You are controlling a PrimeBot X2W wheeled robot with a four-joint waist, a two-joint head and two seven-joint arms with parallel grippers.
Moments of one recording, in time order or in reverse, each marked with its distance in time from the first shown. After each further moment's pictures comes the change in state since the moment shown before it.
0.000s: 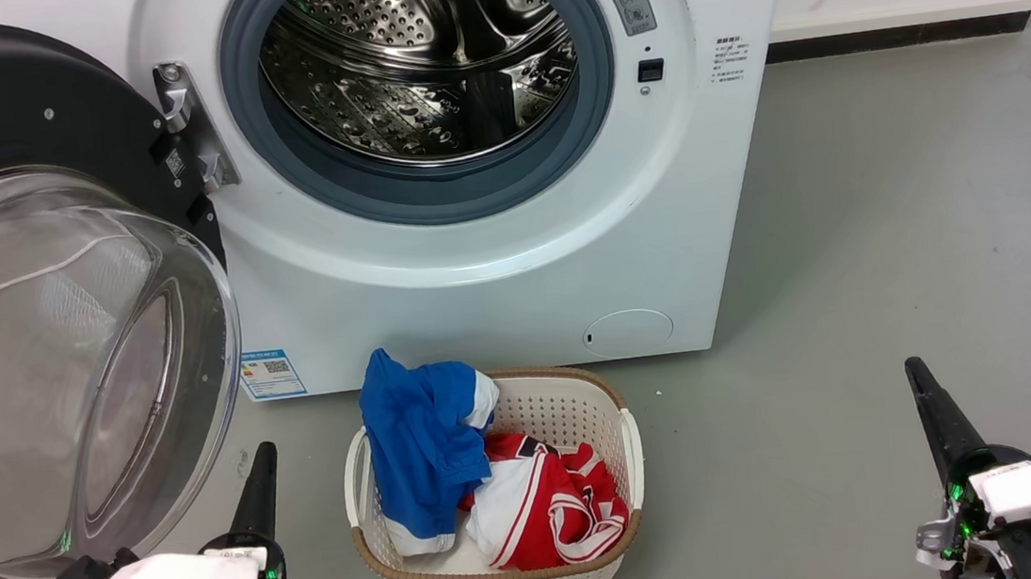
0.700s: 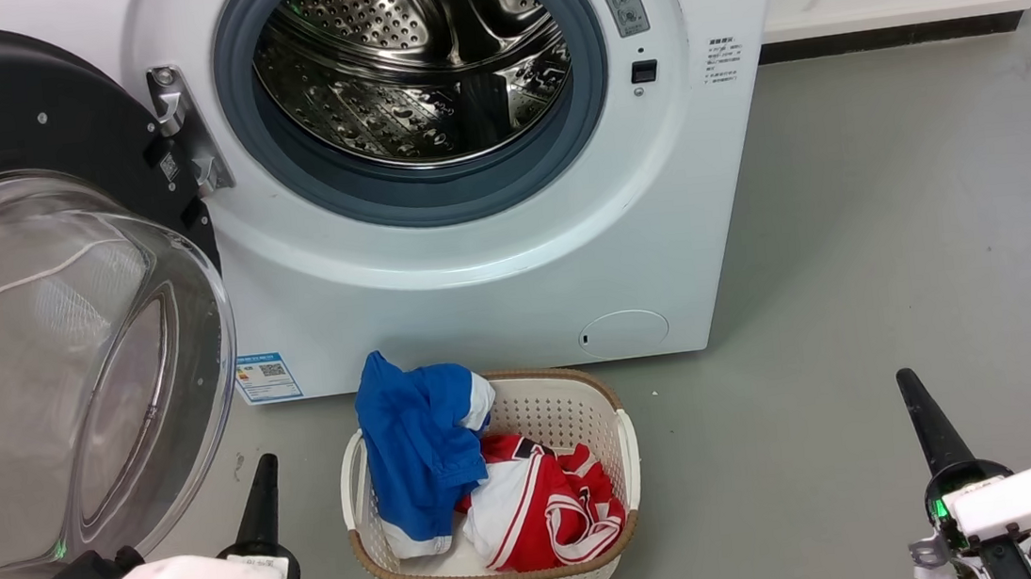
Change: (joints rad) left arm 0.016 0.030 -0.048 -0.009 0.152 0.034 -0.049; right arm 0.023 0.000 0.024 -0.018 -0.188 0.000 -0.034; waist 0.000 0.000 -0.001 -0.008
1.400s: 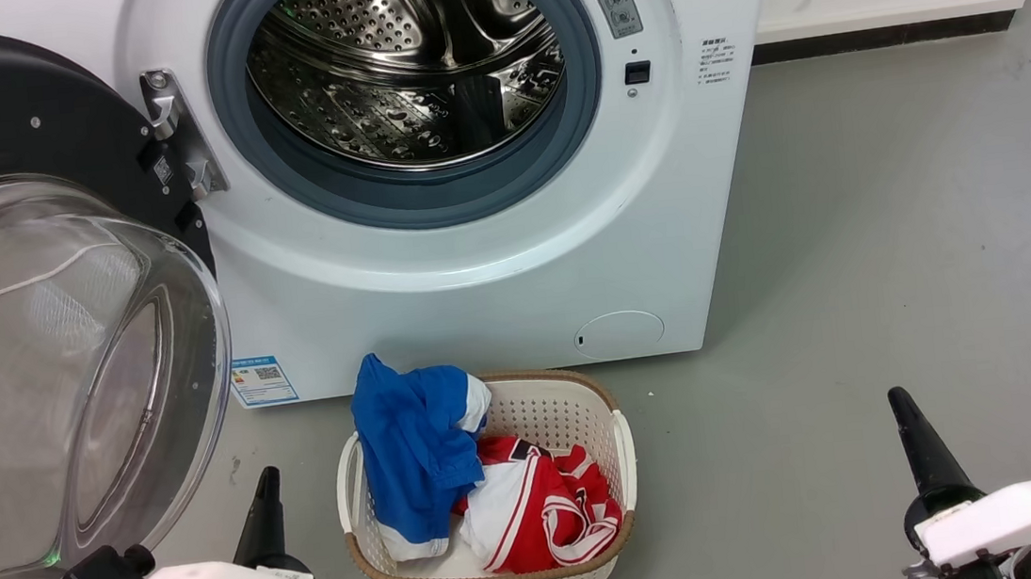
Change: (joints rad) left arm 0.021 0.037 -0.059 -0.010 0.185 0.041 -0.056; right arm 0.036 0.002 0.021 -0.017 -0.232 0.000 -0.035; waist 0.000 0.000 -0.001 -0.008
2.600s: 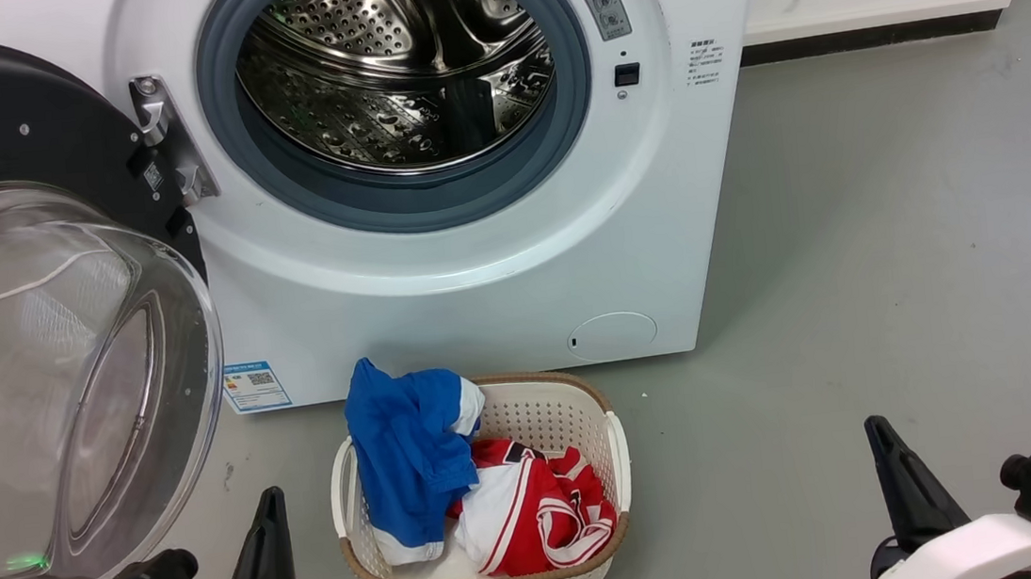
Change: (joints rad) left arm 0.050 0.081 -0.134 -0.027 0.428 0.095 -0.128; right arm 0.065 0.015 0.035 -0.046 -0.542 0.000 -0.071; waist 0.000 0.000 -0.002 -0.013
